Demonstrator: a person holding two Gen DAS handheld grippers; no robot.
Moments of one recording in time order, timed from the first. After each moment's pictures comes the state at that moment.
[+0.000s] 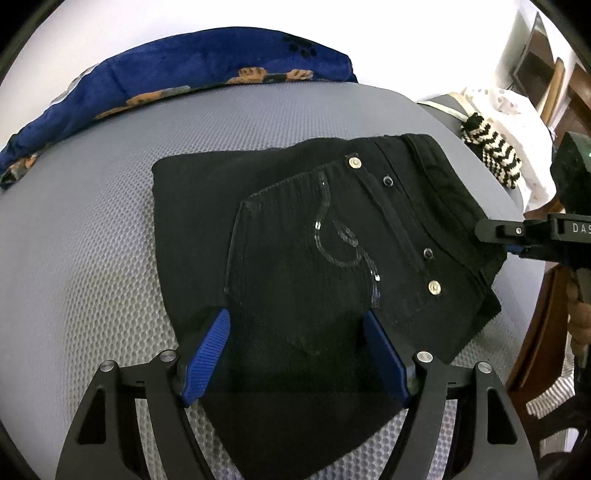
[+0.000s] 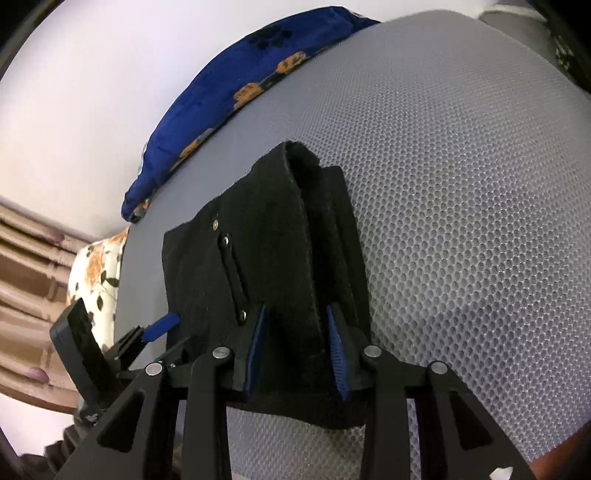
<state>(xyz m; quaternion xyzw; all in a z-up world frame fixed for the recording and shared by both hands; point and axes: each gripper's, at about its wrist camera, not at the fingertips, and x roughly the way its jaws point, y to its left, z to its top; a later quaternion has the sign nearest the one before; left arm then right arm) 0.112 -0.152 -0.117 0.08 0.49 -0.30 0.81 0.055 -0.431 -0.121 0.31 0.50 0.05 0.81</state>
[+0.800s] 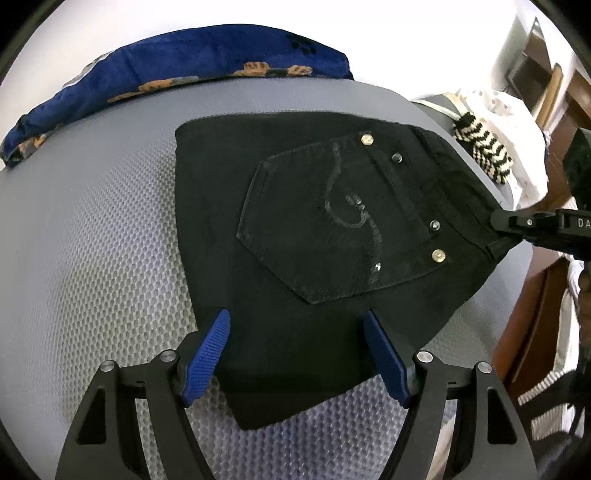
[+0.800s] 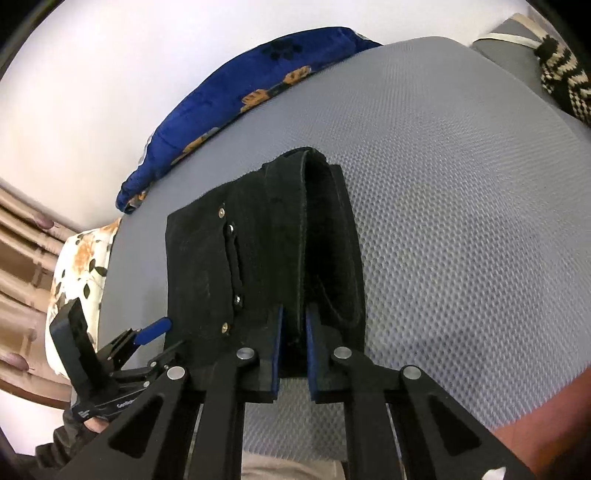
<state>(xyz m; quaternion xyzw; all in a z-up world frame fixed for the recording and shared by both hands) 0.080 -0.124 -0.115 0.07 0.50 -0.31 0.81 0.007 -0.415 -0.096 0.27 0.50 0.01 0.83</state>
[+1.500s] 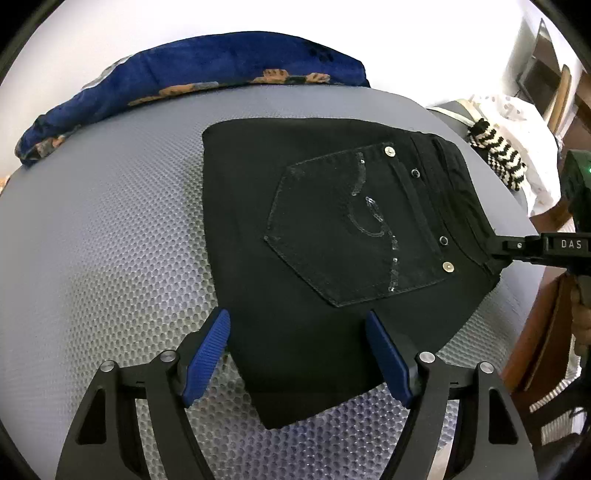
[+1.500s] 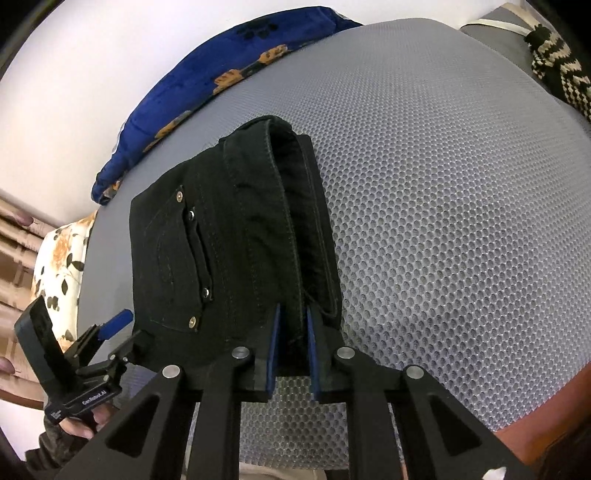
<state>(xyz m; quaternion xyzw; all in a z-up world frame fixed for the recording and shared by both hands) 0.082 -0.113 -0.117 0.07 0.49 -0.27 0.83 0.012 -0.419 -0.131 0.27 0.52 -0.01 0.81</state>
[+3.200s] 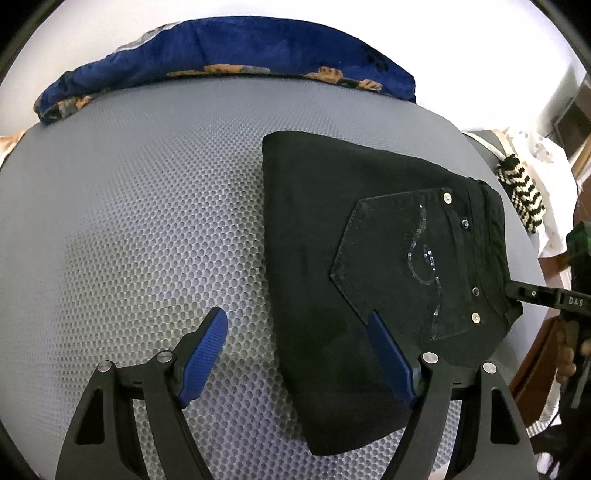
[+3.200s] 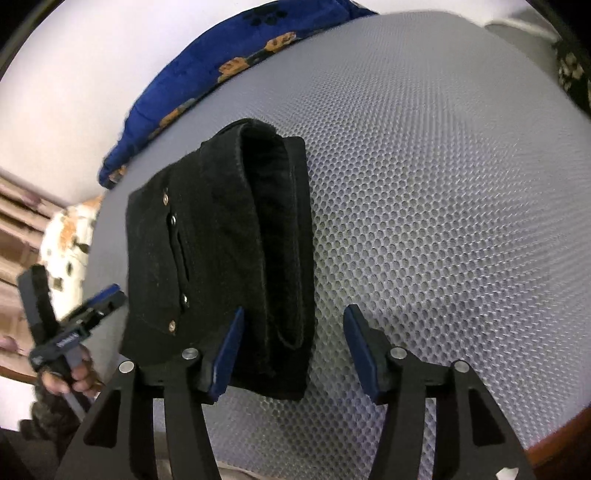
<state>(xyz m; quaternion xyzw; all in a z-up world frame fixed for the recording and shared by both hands) 0.130 -0.090 -0.113 0.01 0.53 -0.23 0.82 0.029 -0.453 -0.150 0.28 0.54 0.05 0.79</state>
